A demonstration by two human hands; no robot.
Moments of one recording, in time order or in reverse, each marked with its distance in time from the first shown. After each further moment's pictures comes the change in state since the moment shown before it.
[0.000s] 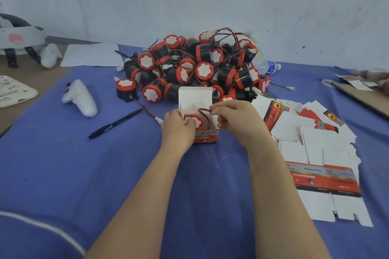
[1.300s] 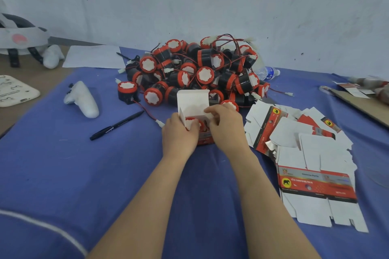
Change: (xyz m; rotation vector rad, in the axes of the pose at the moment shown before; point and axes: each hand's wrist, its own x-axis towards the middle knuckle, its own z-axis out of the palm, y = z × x) left_hand -0.005 -0.003 0.006 -0.009 0.073 0.027; right_hand 0.007 0.022 0.025 -0.583 0.164 -0.358
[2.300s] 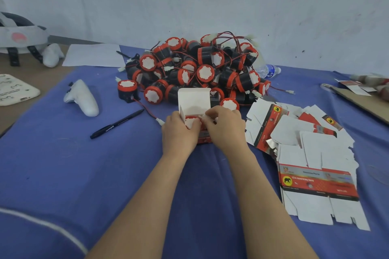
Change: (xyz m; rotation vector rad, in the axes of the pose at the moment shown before) left_hand -0.001 0.001 -0.002 0.021 0.002 0.002; right_hand -0.002 -0.005 0.003 -0.156 -0.071 0.129
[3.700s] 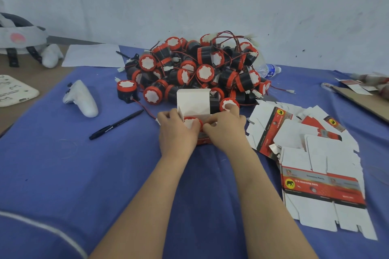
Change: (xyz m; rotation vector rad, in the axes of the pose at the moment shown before) left_hand -0.003 0.003 -0.003 0.159 0.073 0.018; right_hand -0.003 -0.003 -0.006 -0.035 -0.168 0.068
